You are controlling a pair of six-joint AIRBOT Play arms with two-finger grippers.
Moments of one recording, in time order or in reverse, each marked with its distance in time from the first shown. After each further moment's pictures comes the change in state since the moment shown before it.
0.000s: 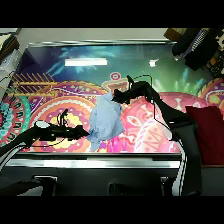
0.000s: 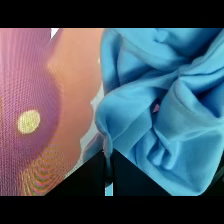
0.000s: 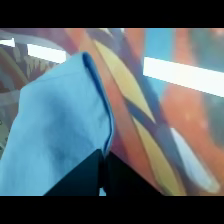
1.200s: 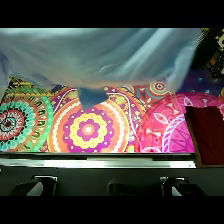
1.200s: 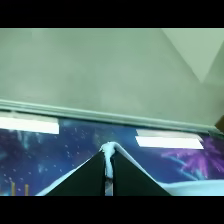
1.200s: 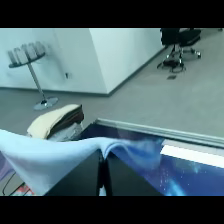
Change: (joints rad) left arm 0.325 0.415 1.304 0.771 -0.161 -0.475; right arm -0.218 1.262 0.002 -0.167 0.034 -0.047
